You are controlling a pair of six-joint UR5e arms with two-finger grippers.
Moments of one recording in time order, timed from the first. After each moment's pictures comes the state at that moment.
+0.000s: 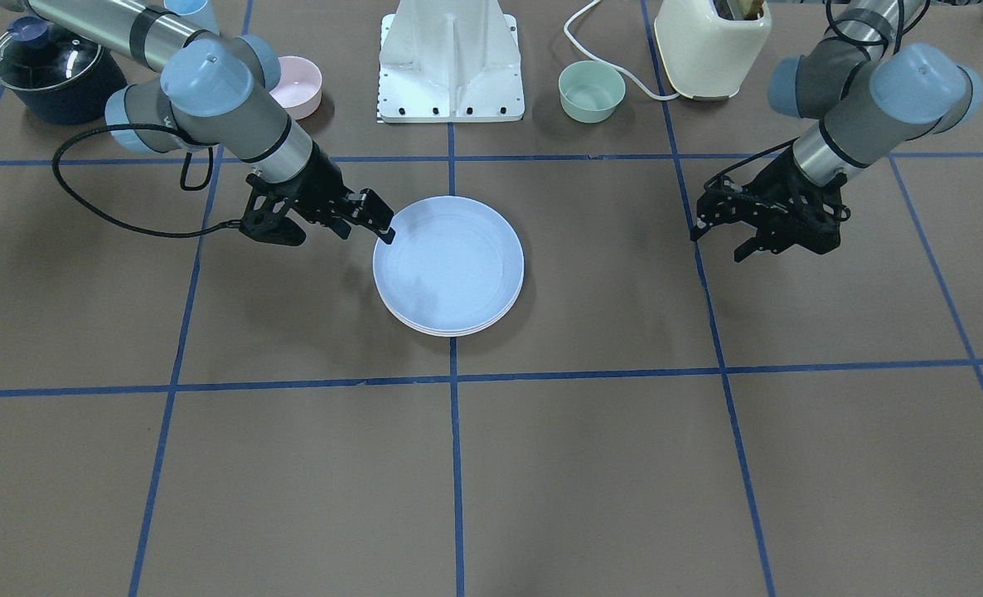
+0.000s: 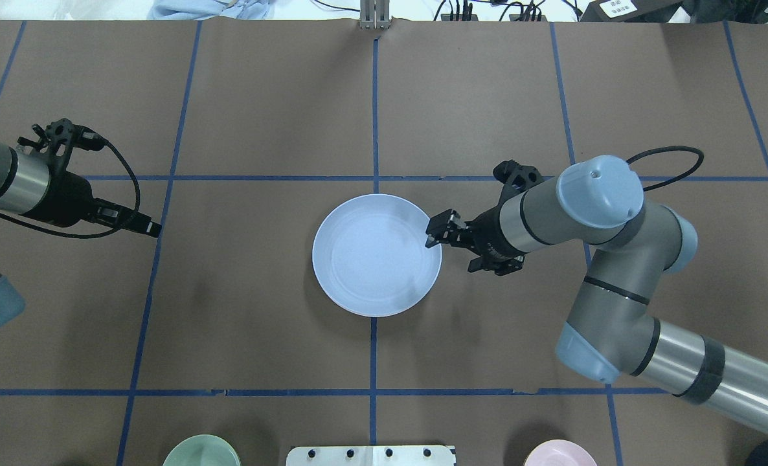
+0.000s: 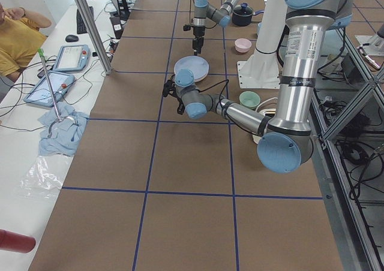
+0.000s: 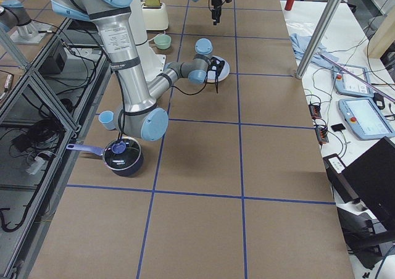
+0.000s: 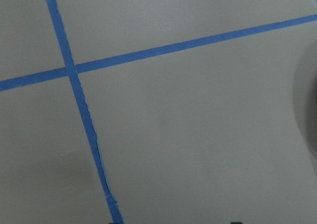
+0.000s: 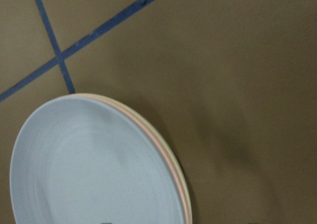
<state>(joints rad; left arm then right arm) -0.87 -1.67 -1.77 -2.27 -2.26 -0.81 0.59 -1.20 1.73 -0.97 2.04 1.72</state>
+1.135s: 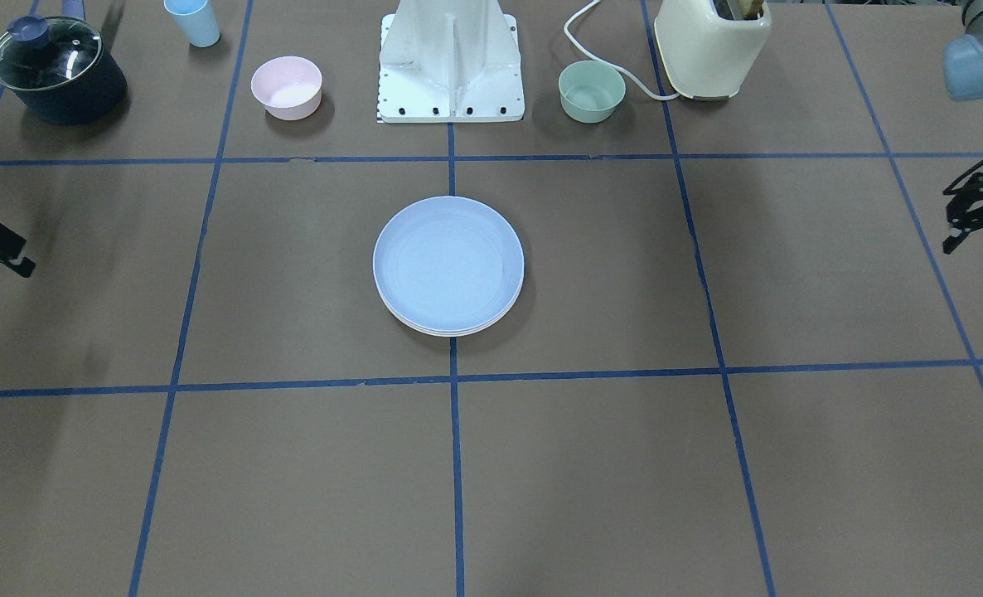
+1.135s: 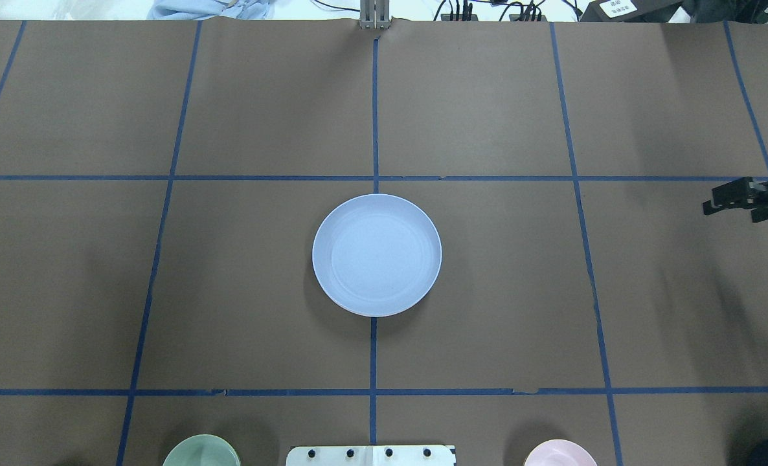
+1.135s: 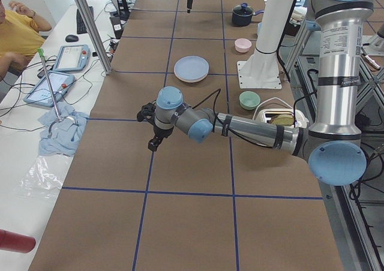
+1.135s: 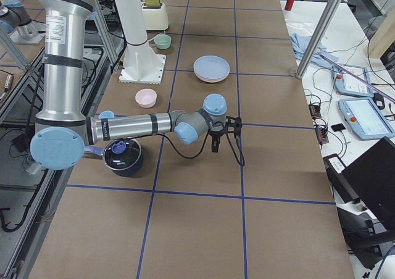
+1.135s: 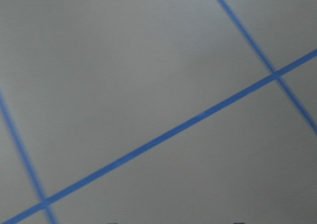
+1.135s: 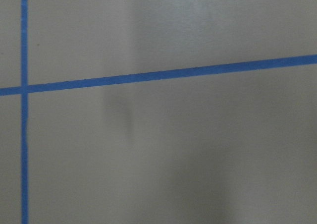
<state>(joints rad) -1.36 -1.53 -1.77 -1.97 -2.26 -0.03 1.18 -1.68 1.74 -1.08 2.32 0.72</state>
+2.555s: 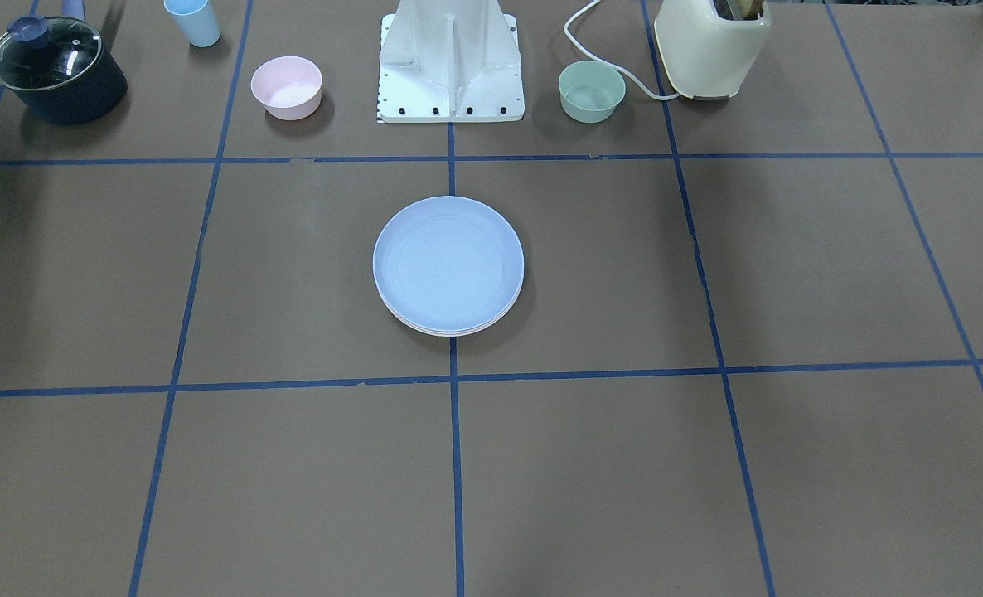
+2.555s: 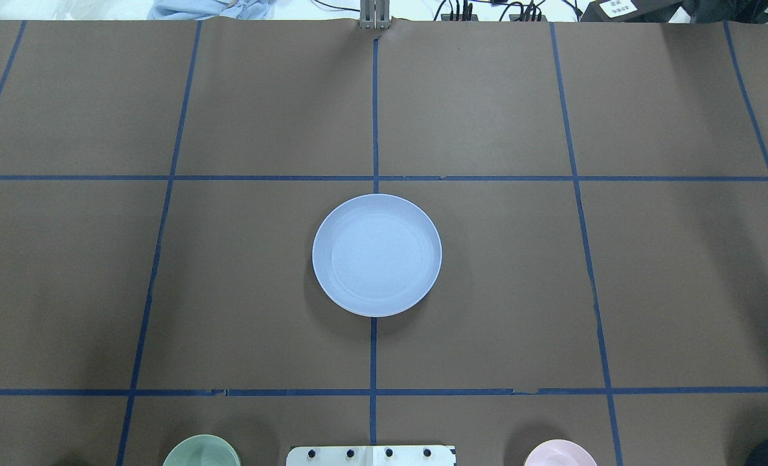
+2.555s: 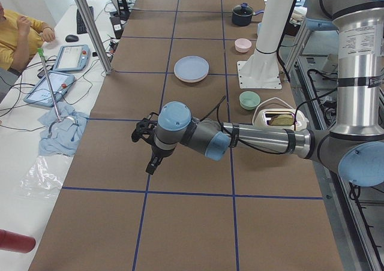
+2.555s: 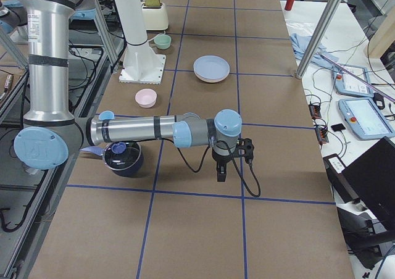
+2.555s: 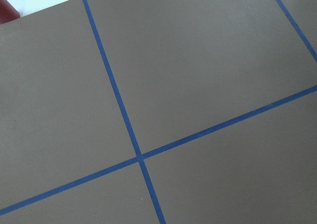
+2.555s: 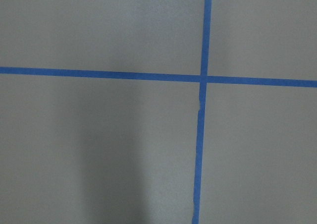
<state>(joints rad) -1.57 -1.48 -1.74 -1.93 -2.38 0.05 1.48 -1.61 1.74 -1.63 2.34 0.07</state>
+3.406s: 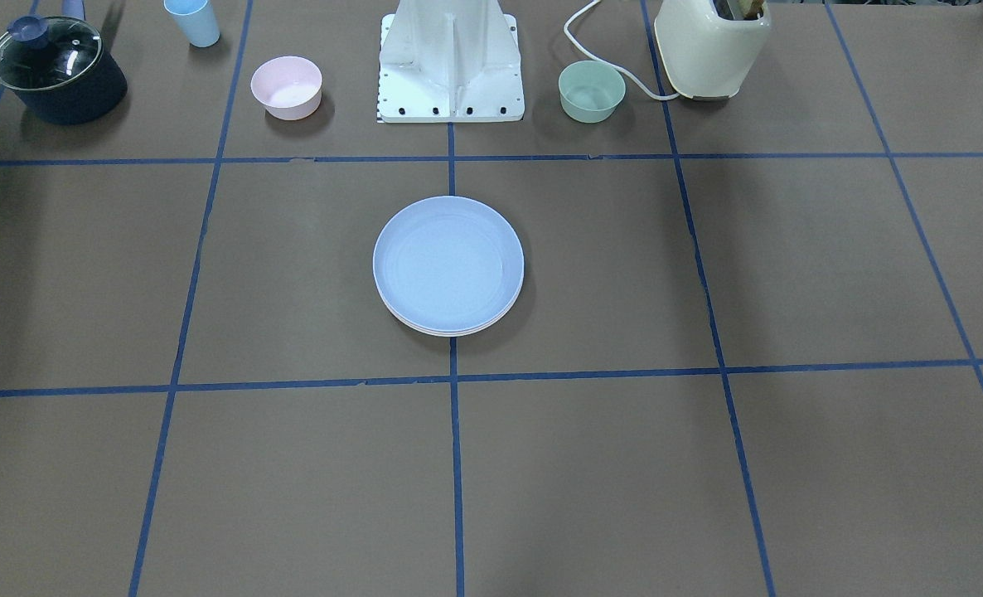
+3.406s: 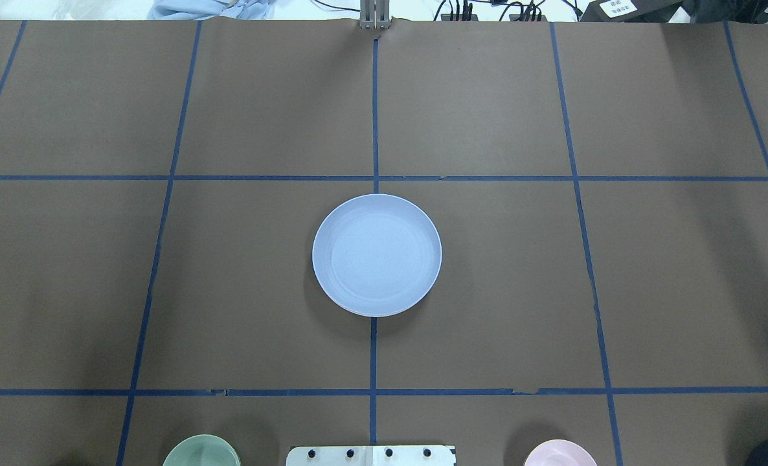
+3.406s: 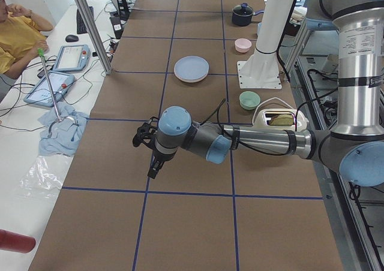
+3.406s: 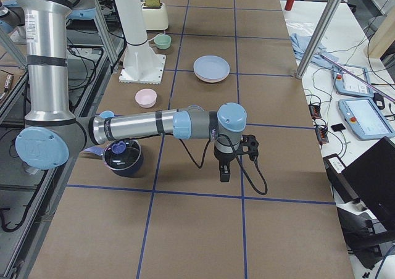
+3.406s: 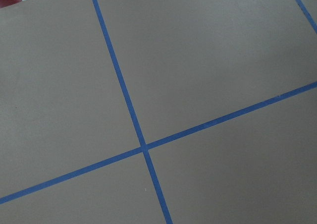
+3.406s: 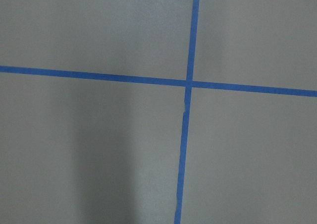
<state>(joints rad) -1.57 -1.47 -1.74 -1.93 -2.37 0.05 1.53 -1.59 1.76 -1.69 2.32 -0.01</state>
